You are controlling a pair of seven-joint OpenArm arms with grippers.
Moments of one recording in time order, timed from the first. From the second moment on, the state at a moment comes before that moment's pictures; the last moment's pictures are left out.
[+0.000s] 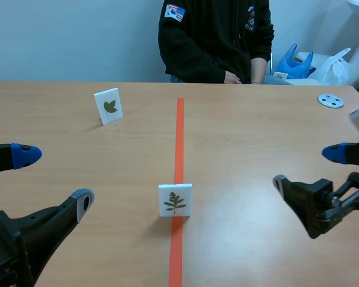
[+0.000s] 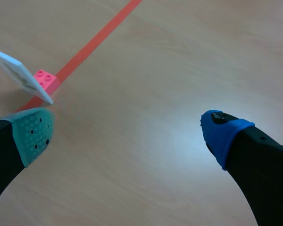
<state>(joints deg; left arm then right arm) 48.0 -32.4 -8.2 119.6 -21.6 -26.8 -6.2 -29.6 33.2 5.7 103.6 22.1 27.1 -6.1</state>
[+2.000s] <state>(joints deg) 48.0 -32.4 -8.2 119.6 -21.6 -26.8 -6.2 4.5 18.4 -34.8 69.8 0.9 26.6 8.0</state>
